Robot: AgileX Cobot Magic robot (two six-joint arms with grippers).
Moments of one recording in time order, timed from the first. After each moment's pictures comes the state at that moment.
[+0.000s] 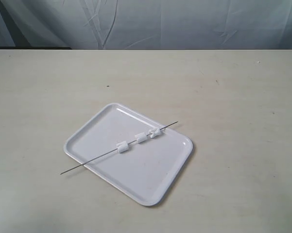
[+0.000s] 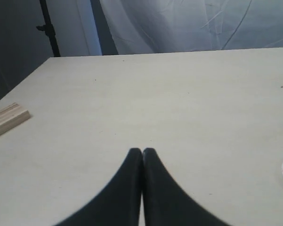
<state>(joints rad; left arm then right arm) 0.10 0.01 0.00 0.10 0.33 -0.01 -0.02 0.01 0.00 0.00 0.35 0.01</state>
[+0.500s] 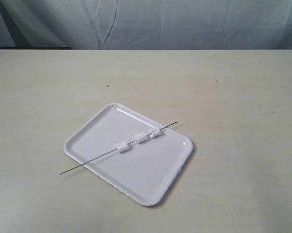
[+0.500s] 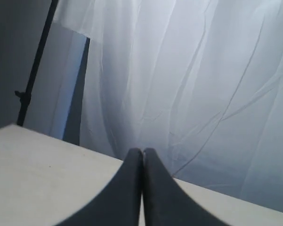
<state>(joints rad) 0.10 0.01 0.00 -0.29 -0.08 -0.01 -0.02 0.01 0.00 0.00 -0.17 0.01</state>
